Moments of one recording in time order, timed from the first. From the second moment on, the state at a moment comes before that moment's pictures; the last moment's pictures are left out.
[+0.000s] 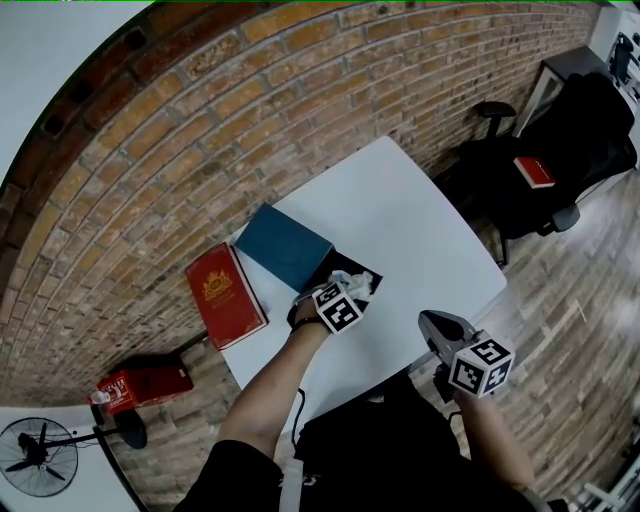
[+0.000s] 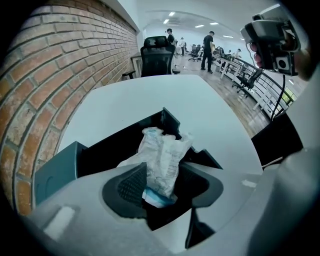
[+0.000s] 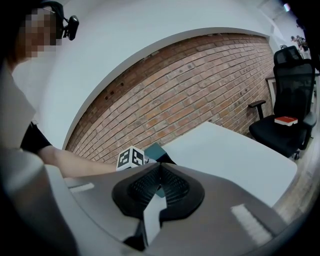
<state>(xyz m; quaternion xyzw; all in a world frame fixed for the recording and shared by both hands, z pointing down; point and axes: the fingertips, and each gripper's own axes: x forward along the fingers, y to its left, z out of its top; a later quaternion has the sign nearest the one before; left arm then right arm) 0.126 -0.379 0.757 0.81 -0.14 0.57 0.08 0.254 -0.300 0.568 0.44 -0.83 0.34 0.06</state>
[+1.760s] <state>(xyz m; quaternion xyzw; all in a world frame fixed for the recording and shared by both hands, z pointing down) -0.040 -0.353 0.498 0.91 -0.38 0.14 0.13 0.123 -0.304 0.508 0.41 -0.87 0.27 0.07</state>
